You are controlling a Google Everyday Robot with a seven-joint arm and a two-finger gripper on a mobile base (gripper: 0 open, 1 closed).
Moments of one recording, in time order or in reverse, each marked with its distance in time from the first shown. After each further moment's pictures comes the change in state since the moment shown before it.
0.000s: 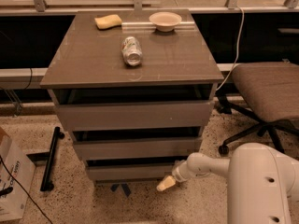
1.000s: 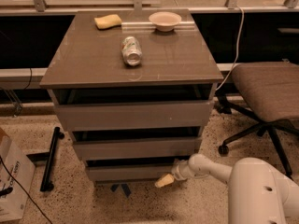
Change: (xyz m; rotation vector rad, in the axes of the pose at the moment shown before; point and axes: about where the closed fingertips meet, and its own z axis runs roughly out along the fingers) arm 0.005 -0.026 0.036 -0.030 -0.098 0.058
